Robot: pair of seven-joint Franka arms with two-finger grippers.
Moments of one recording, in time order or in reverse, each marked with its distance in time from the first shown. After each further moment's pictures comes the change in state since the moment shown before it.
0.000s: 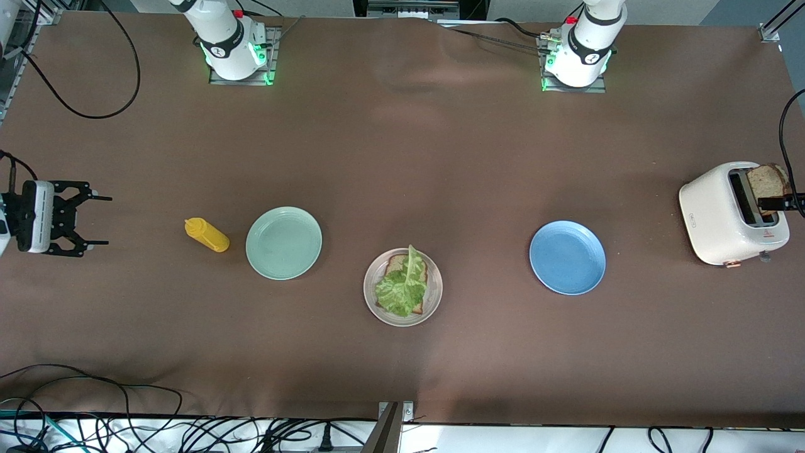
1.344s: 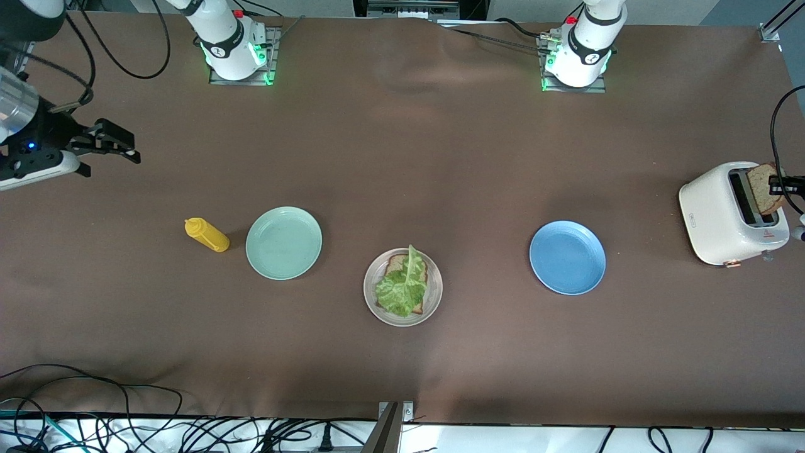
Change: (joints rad) left arm 0.000 0.023 -0.002 0.025 0.091 -0.137 0.020; right arm 0.194 -0.507 0.225 -0.246 -0.419 0.105 1.652
